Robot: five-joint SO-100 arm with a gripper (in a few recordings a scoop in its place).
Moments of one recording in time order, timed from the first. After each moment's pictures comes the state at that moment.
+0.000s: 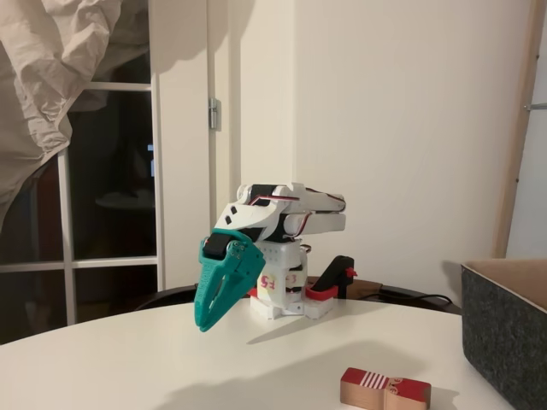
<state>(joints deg) 45.4 188.4 179.5 56.6 85.2</state>
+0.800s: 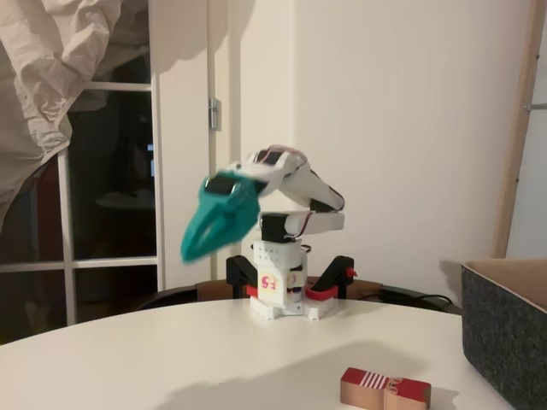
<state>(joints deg) 43.2 184.6 158.7 56.4 96.0</state>
